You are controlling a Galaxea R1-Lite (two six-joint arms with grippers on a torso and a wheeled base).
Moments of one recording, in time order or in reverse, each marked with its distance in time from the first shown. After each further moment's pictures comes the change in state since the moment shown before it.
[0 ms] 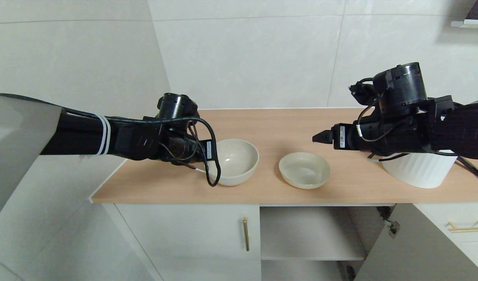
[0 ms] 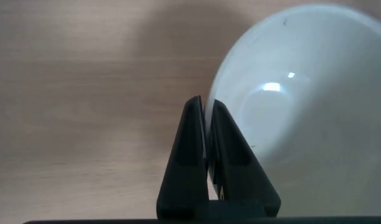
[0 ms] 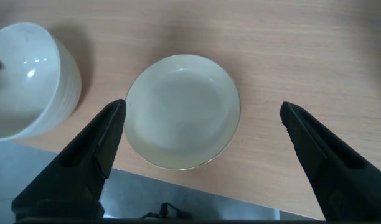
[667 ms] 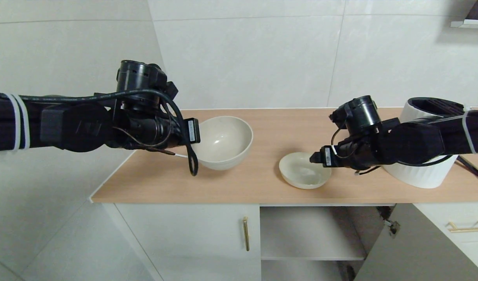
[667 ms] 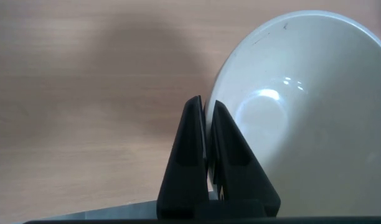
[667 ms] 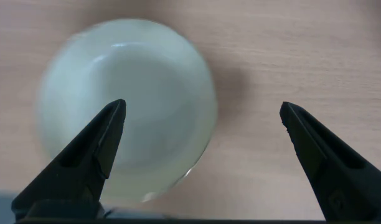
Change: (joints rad) left arm 0.000 -0.207 0.070 0.000 -0.003 -0.010; right arm -0.026 0.202 -0.075 0.063 -0.110 -0.007
